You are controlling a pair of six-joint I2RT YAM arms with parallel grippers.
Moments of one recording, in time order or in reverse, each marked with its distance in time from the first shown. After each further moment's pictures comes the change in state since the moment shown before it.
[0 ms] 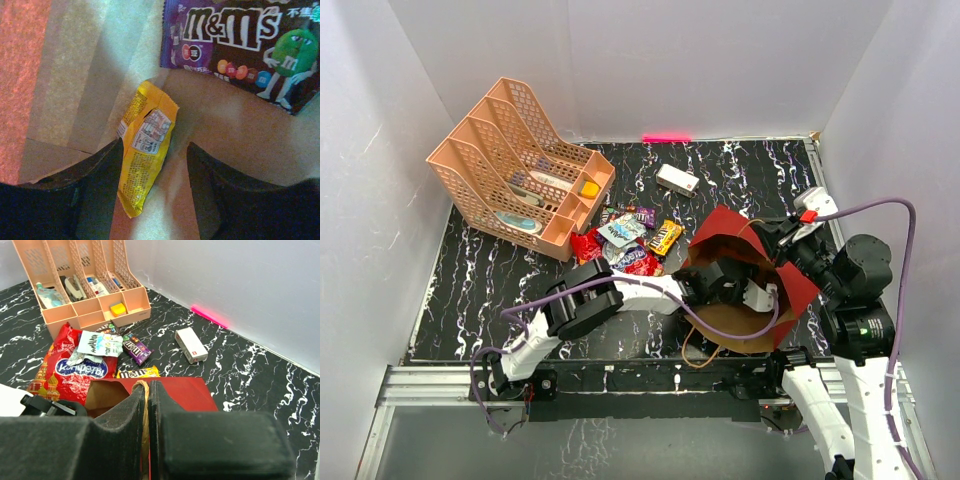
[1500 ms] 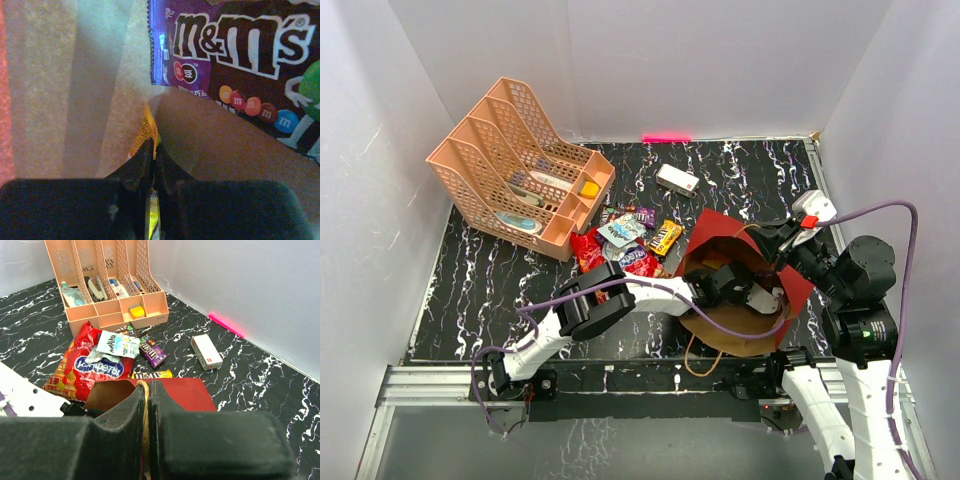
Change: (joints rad) left arm -0.011 0.112 0.124 -0.085 -0.134 0.064; right arm 0.000 -0.002 0.020 -0.015 -0.112 0.000
